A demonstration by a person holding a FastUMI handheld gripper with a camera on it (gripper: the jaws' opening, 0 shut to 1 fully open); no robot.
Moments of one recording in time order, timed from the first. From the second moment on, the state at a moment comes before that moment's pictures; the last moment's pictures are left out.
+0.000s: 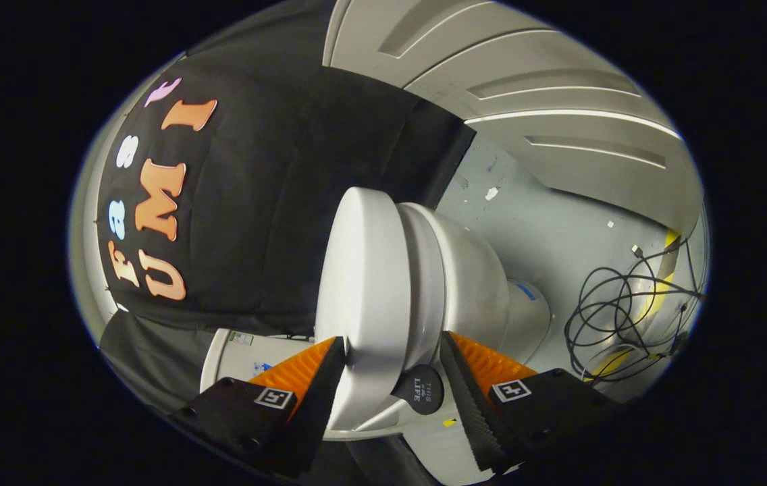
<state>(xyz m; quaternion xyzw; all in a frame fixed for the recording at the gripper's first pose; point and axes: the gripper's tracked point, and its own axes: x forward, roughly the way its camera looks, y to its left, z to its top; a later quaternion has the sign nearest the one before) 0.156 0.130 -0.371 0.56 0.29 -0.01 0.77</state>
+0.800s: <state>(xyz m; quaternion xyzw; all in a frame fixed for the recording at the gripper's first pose) 0.150 0.138 -0.373 0.59 0.30 0.01 0.75</state>
